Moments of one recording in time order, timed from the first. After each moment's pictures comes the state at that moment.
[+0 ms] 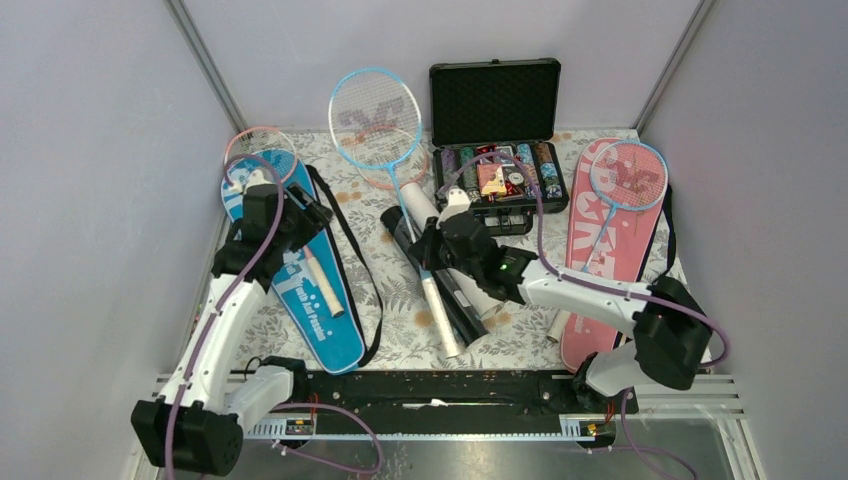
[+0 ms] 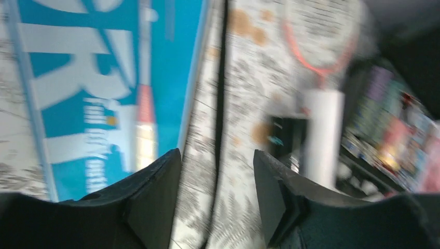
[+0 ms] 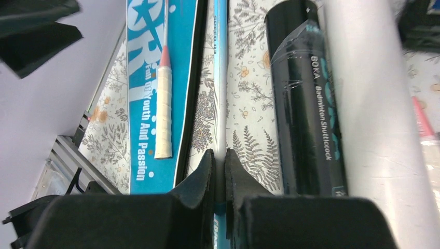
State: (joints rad) left arm -0.08 1.02 0.95 -0.57 -0.06 -0.76; right arm 0.95 1.42 0.97 0.01 0.18 0.63
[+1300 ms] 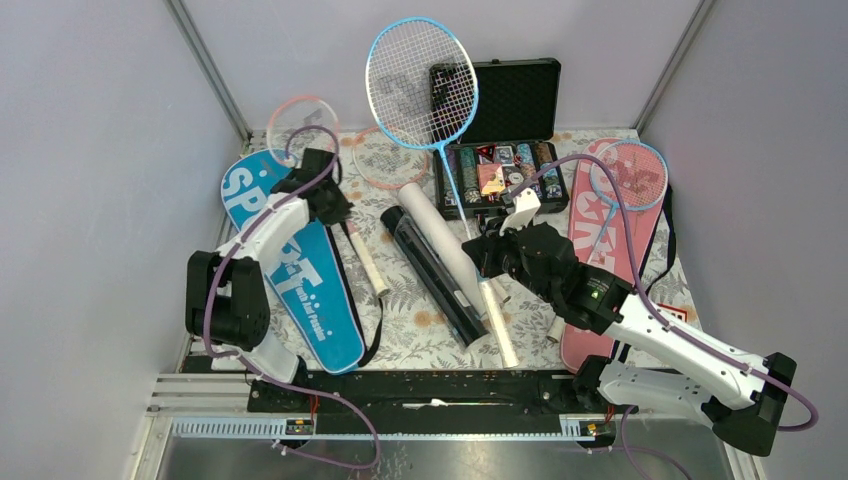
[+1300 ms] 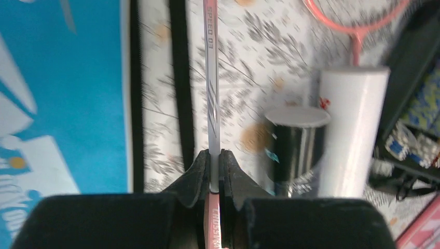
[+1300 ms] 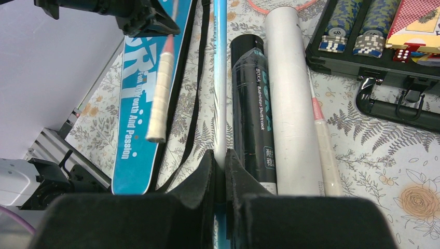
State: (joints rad) left arm -0.14 1.61 1.21 -0.55 -0.08 -0.72; right arm 0.95 0.95 0.92 -0.30 0.27 0.47
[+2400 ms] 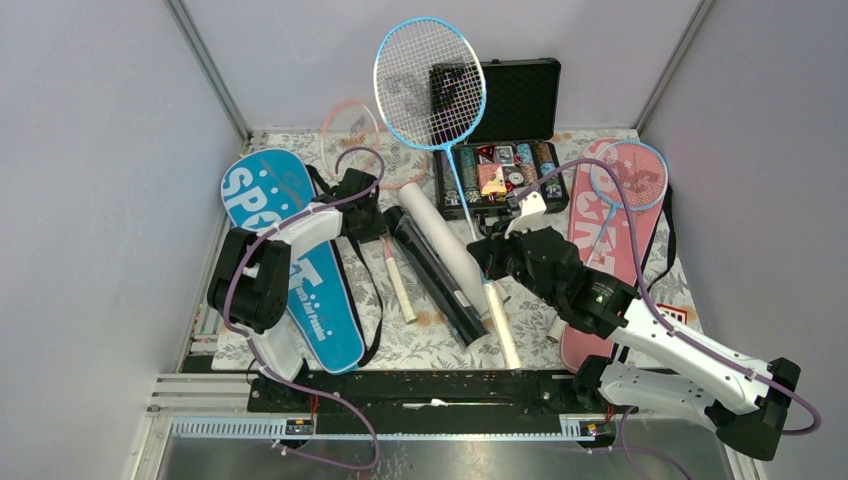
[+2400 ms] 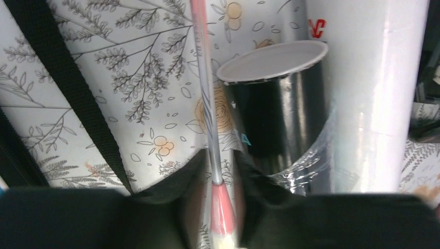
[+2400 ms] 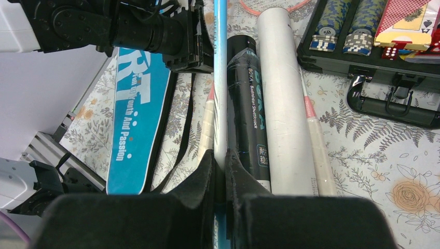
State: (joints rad) left arm -0.36 1.75 1.13 -0.37 0.00 -0.69; right arm 0.95 0.91 0.89 -0.30 0.30 0.47
